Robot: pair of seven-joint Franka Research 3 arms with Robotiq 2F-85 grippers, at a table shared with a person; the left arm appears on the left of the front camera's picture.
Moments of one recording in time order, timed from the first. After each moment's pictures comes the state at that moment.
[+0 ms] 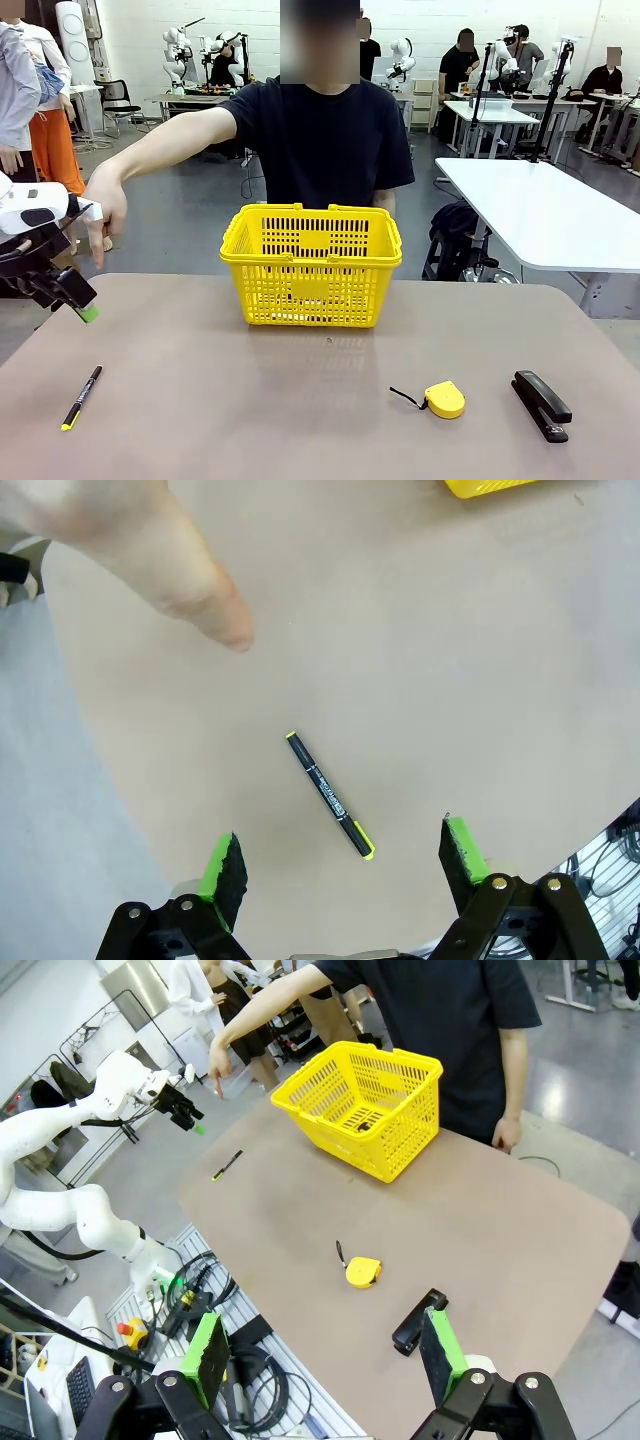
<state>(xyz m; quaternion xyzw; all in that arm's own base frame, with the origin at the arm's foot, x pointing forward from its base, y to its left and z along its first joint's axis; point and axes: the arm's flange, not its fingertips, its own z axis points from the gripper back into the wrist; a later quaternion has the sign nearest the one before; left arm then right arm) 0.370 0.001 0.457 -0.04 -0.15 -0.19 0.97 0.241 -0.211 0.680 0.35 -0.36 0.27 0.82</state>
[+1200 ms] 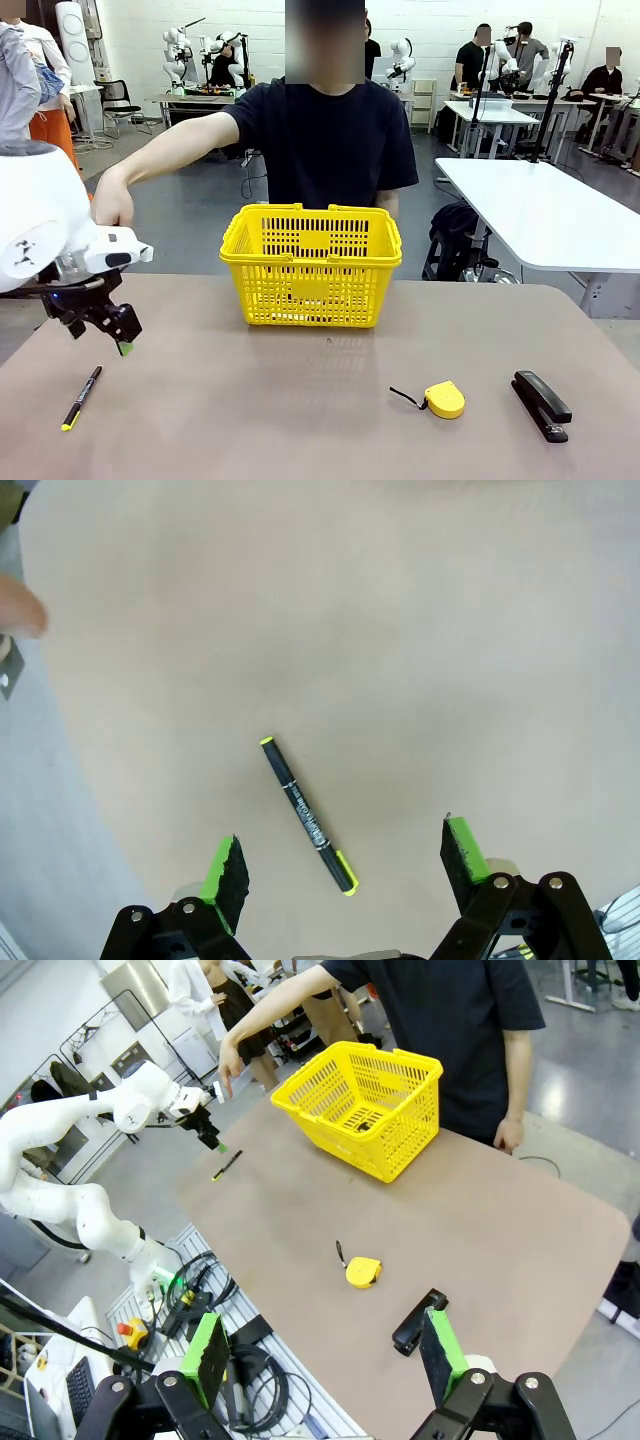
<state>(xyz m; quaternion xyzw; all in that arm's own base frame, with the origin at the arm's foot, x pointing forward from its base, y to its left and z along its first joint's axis) 0.392 -0.063 0.389 0.04 -0.09 -0.14 0.98 0.241 -0.211 0.680 0.35 -0.36 0.27 0.82</state>
